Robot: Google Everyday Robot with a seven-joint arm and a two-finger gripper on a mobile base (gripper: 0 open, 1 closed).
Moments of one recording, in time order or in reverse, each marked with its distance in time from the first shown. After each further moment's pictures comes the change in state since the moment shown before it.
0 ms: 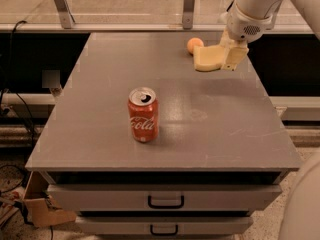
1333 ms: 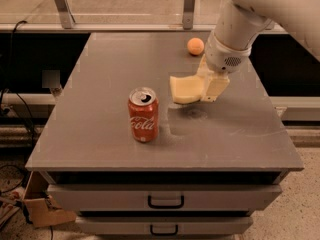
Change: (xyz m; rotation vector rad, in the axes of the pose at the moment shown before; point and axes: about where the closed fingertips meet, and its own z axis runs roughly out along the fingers) arm -0.058 0.090 0.024 -0.124 -0.077 -0.110
